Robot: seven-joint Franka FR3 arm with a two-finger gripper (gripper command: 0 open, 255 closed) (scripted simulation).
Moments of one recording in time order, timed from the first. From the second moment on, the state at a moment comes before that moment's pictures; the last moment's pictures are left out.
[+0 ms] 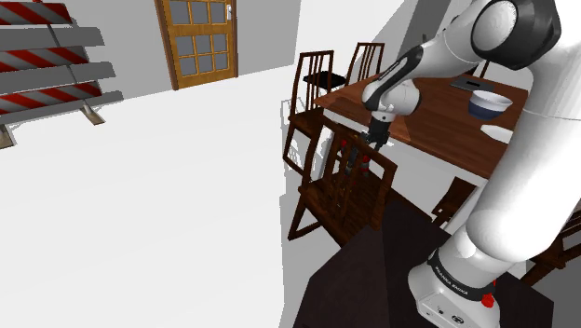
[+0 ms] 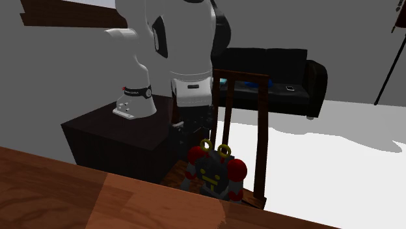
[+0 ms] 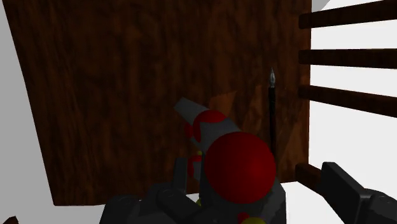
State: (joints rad) arm -0.18 0.26 -0.41 -2.25 0.25 2.41 -0.49
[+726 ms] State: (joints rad) arm -0.20 0.34 -0.39 -2.25 0.31 2.48 -0.54
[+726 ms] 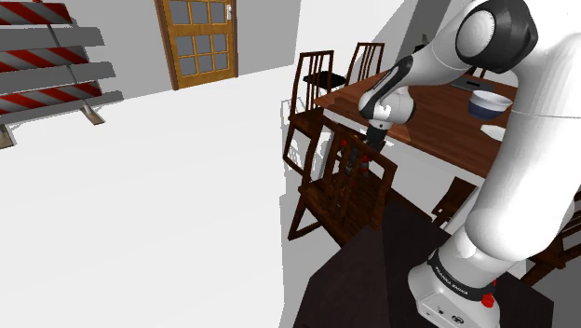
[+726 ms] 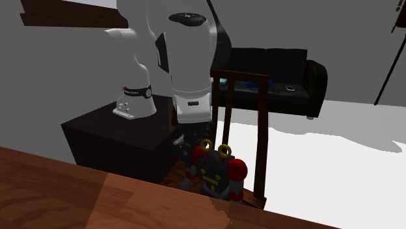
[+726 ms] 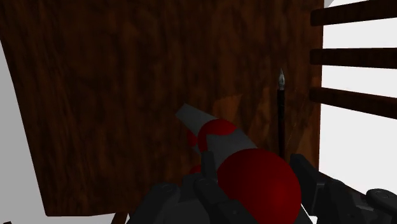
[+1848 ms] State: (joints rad) arm -0.17 0.23 -0.43 -2.24 0.22 2.37 -0.47
